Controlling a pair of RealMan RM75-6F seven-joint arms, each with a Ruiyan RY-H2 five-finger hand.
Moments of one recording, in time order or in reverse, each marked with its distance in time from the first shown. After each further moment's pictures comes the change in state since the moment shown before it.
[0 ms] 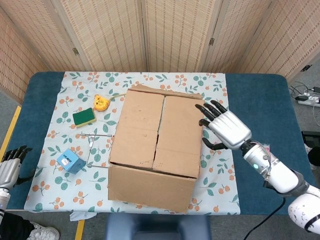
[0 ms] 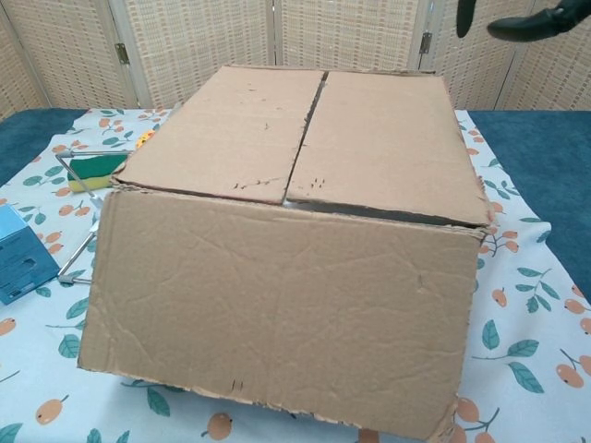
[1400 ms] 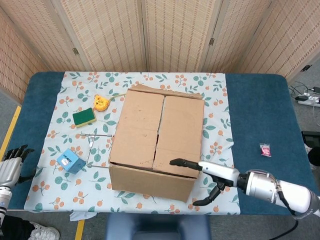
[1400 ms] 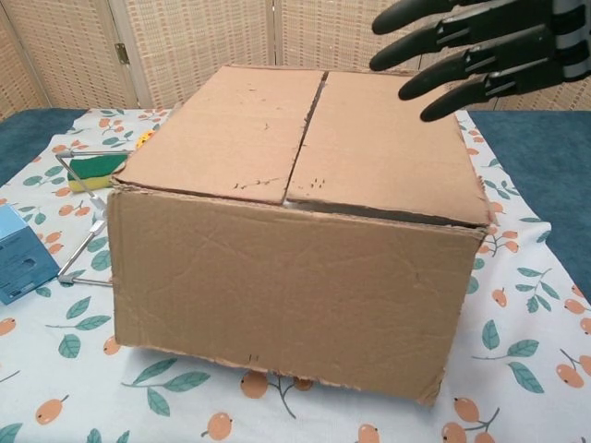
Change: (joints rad) left arm -0.012 -0.019 -0.007 0.016 -0.021 -0.014 0.023; right arm -0.326 -0.125 0.495 0.005 0.865 -1.027 0.208
